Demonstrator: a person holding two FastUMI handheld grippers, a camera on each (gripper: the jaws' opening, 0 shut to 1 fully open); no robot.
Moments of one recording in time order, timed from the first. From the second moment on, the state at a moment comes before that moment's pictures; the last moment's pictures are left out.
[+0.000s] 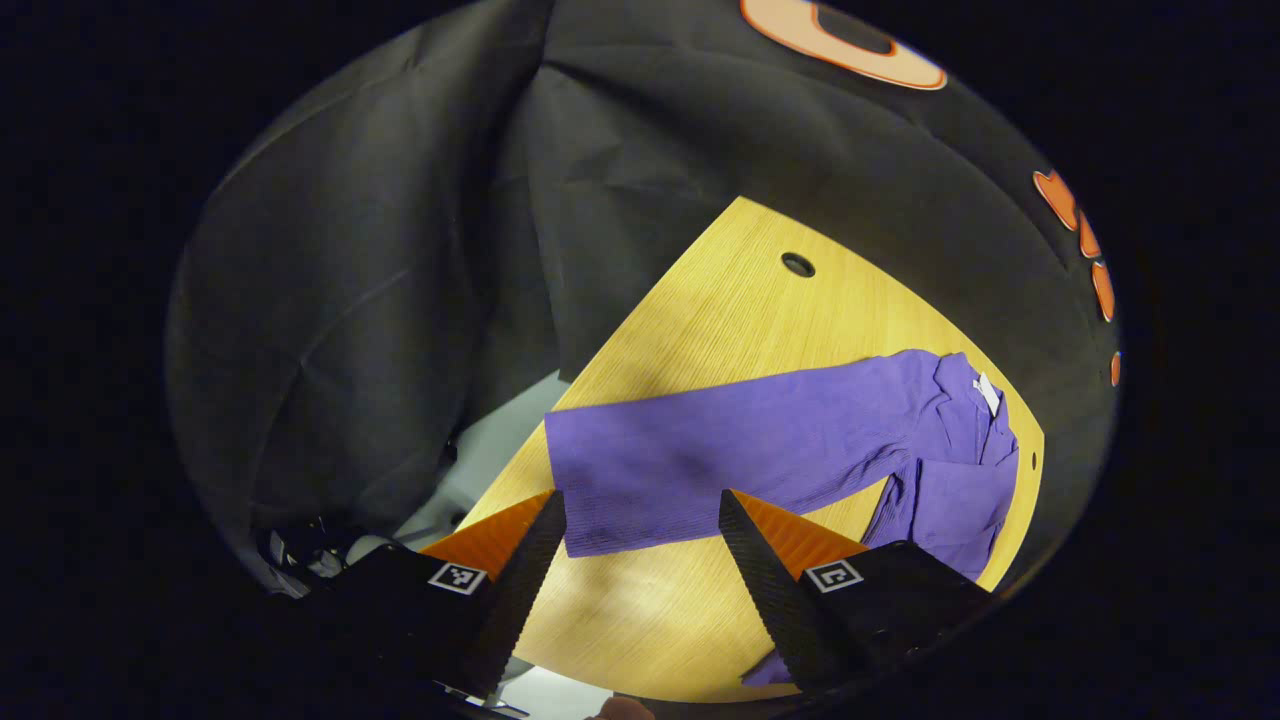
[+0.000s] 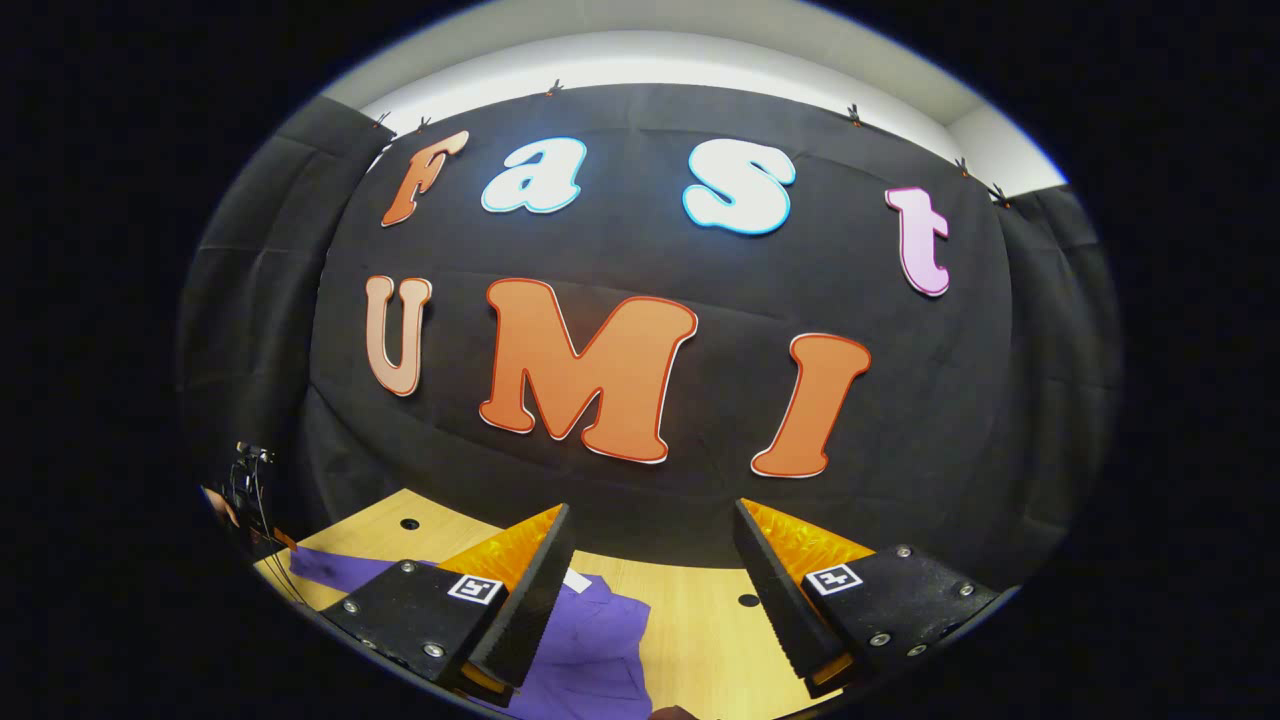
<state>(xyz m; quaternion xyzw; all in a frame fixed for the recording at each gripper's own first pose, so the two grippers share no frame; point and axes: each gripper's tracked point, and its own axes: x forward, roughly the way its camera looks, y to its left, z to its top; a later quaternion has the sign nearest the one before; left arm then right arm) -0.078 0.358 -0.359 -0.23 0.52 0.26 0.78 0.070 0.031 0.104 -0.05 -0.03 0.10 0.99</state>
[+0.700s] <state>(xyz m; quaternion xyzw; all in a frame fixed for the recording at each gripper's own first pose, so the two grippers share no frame) -0.071 0.362 -0.462 -0.25 0.62 0.26 0.70 0.057 0.021 0.083 -0.06 0.01 0.08 1.00</state>
